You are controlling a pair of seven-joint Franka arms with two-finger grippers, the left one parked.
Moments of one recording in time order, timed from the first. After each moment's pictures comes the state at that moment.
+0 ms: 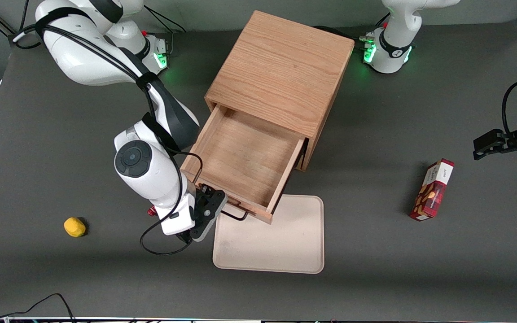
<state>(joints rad) 0.19 0.78 0.40 -1.11 -0.25 2.08 -0.50</state>
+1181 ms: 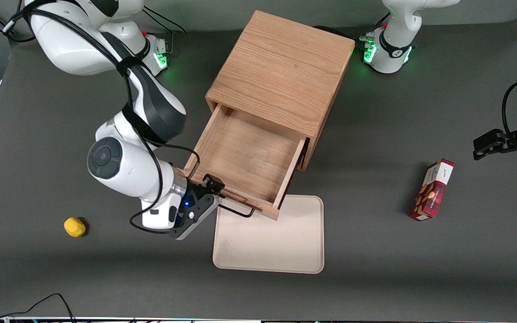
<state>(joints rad) 0.17 0.70 0.41 -1.09 -0.02 1.95 -0.17</state>
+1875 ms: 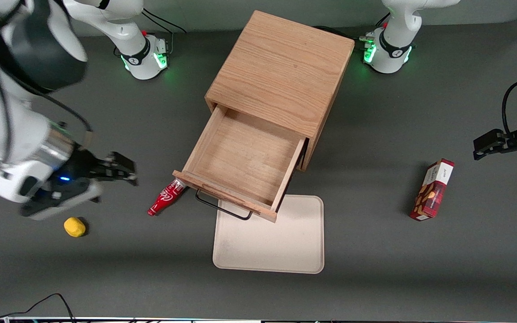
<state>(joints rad) 0.05 0.39 0.22 -1.09 -0.02 1.60 -0.04</state>
